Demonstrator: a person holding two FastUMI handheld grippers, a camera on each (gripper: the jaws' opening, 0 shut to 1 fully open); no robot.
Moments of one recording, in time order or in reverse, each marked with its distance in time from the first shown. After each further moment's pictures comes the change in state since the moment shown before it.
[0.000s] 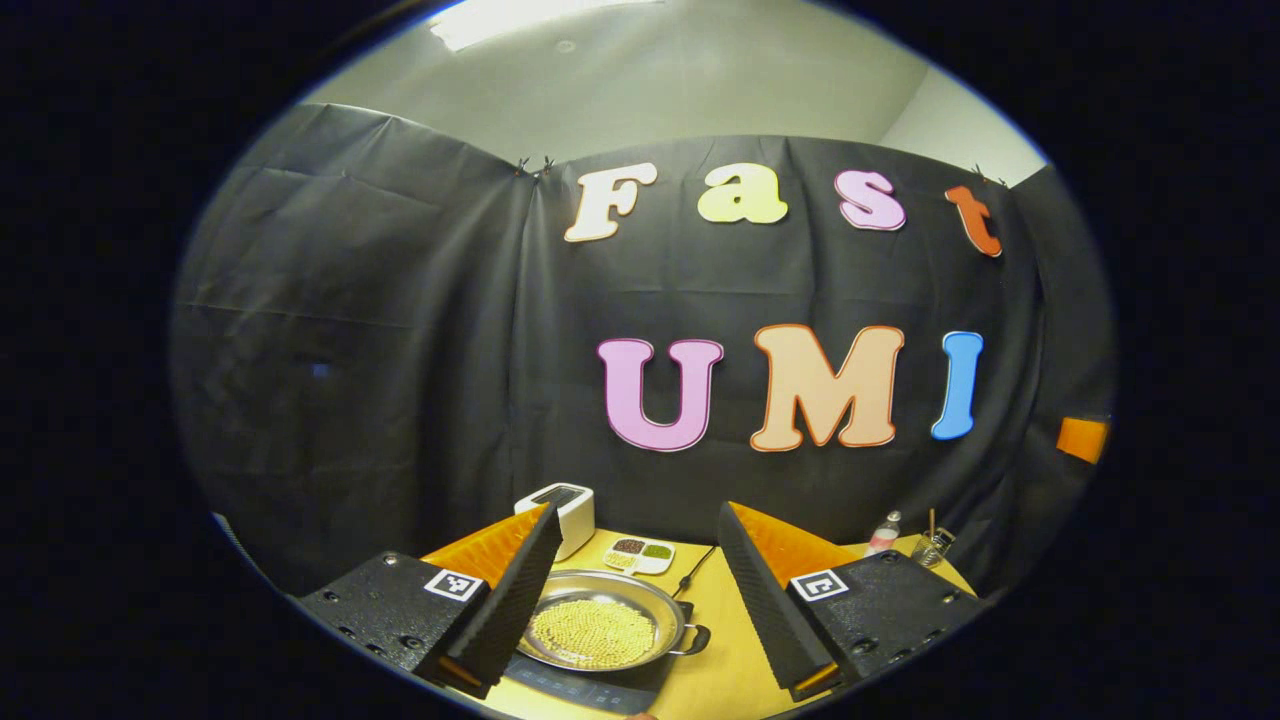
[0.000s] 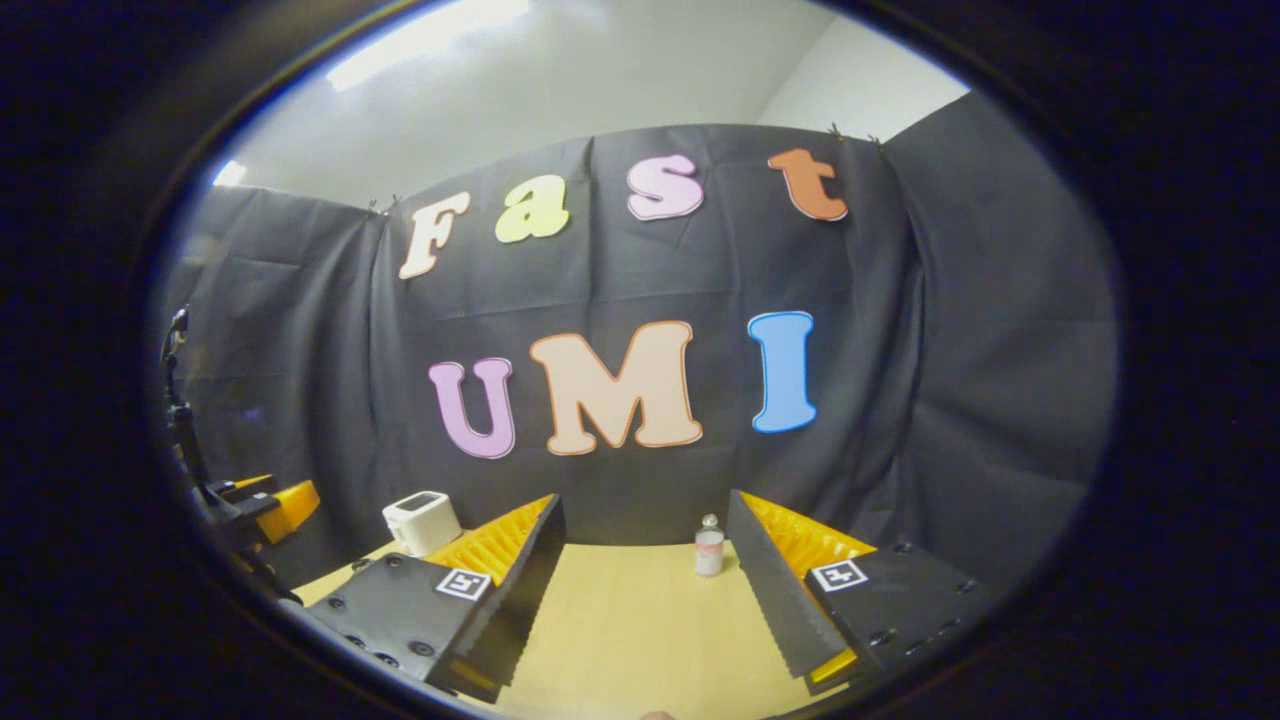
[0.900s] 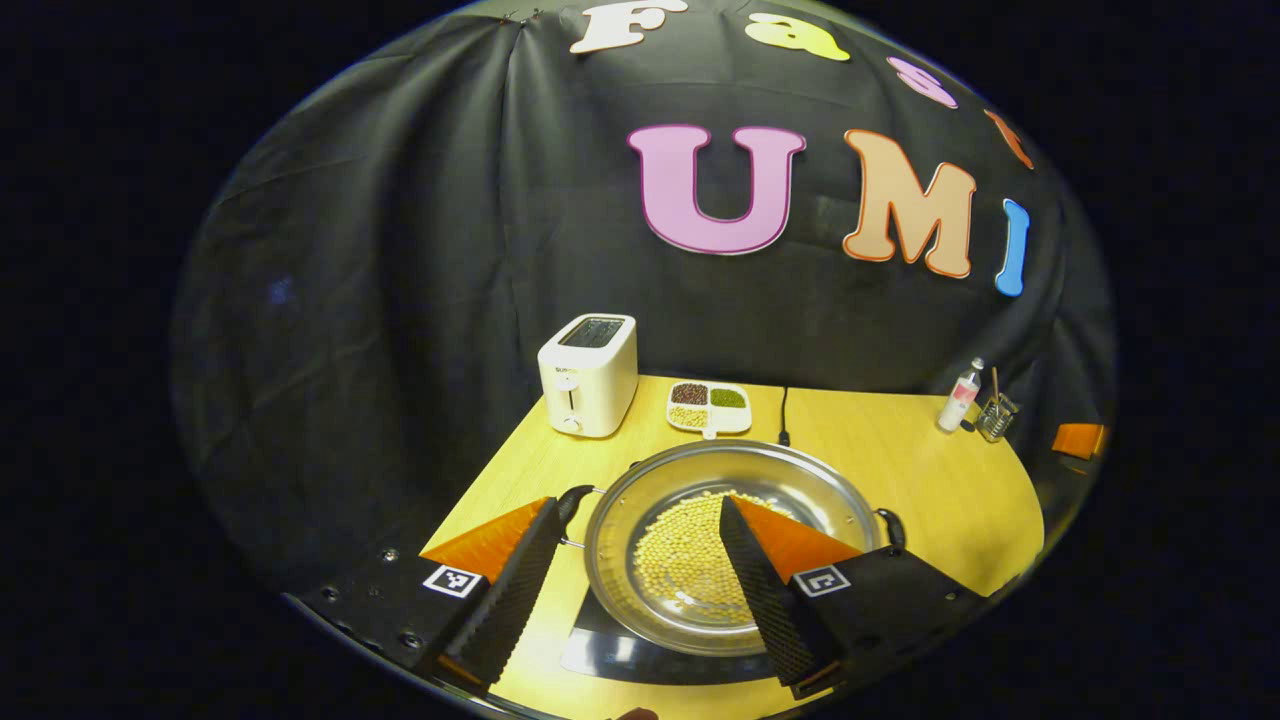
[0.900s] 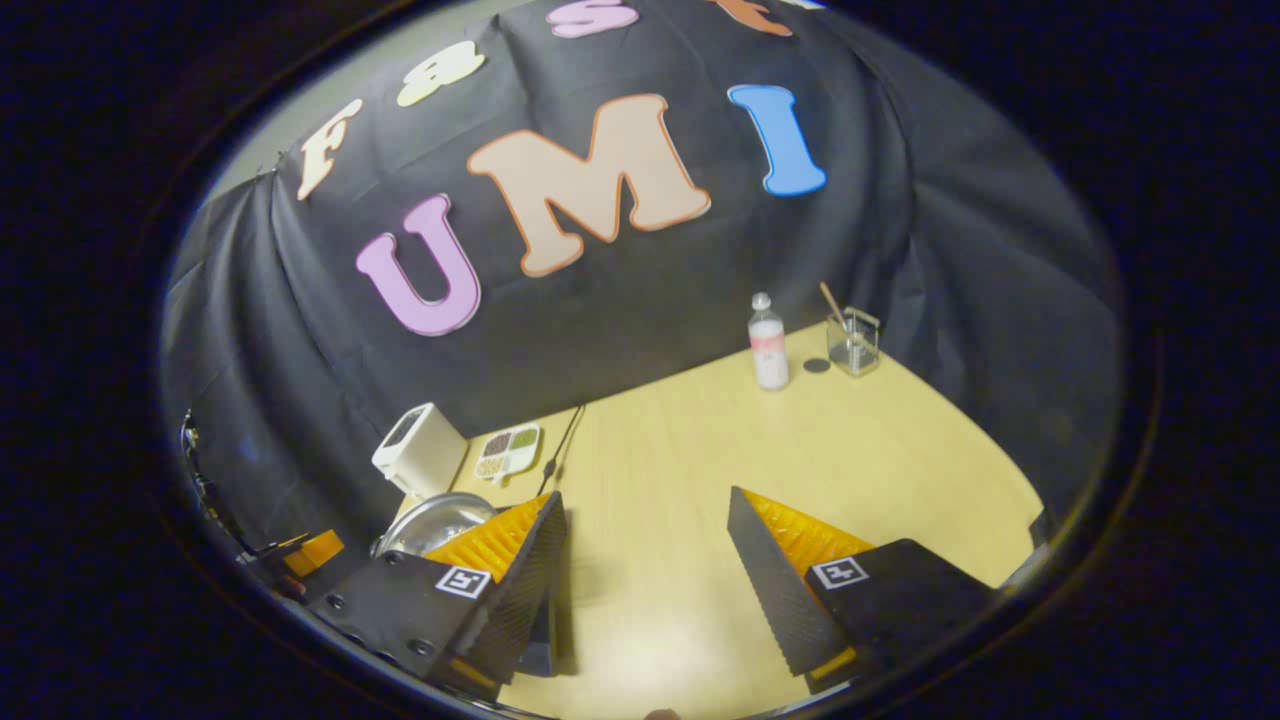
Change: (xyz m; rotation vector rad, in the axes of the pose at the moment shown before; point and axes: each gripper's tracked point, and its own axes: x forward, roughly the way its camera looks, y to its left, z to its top) left arm 0.090 0.153 -0.184 0.040 0.514 -0.041; right arm 0.082 0.104 -0.208 0.235 0.465 -0.093
